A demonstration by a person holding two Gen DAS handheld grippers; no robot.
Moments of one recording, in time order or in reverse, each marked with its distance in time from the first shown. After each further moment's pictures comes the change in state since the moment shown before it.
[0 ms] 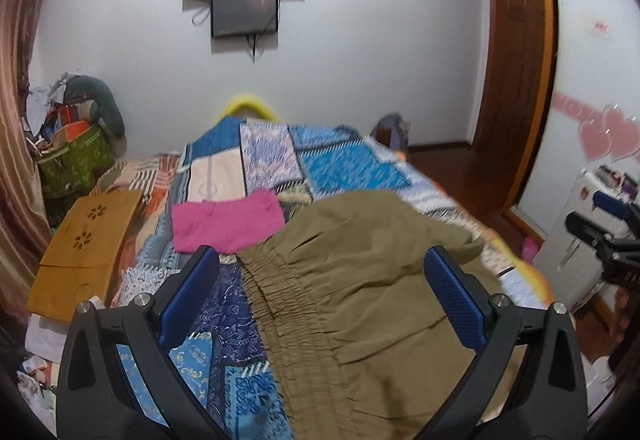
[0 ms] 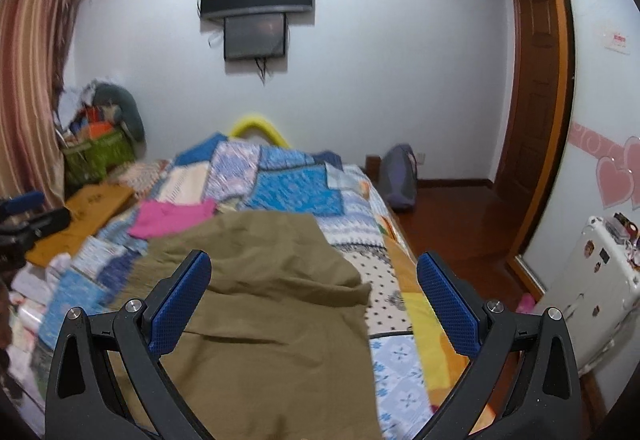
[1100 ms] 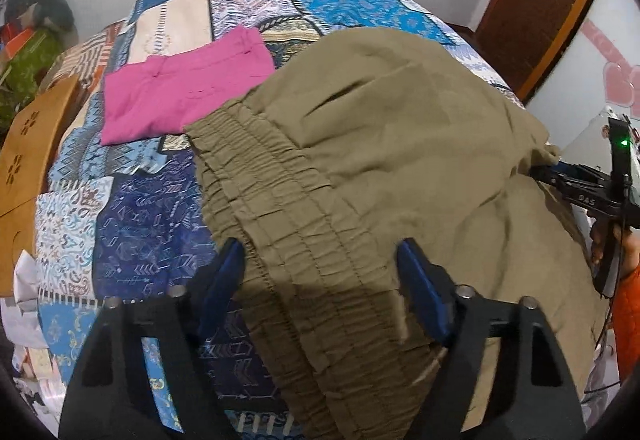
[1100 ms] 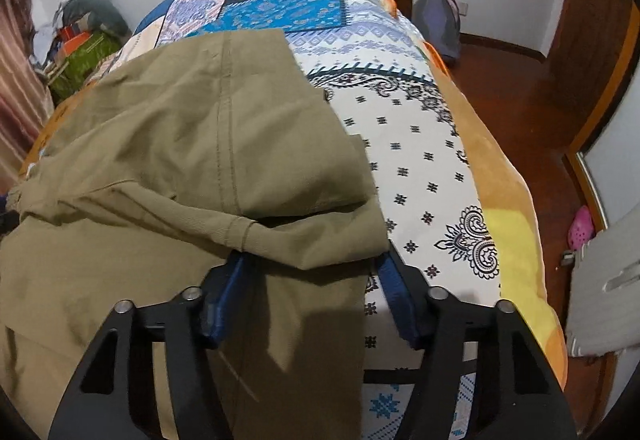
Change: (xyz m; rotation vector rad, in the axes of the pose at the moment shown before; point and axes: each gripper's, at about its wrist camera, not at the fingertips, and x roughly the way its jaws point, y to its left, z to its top) left arm 0.191 0.049 -0.067 -0.021 0.508 -0.126; right arm 0.178 -0.062 -0.068 0.031 0.512 0.147
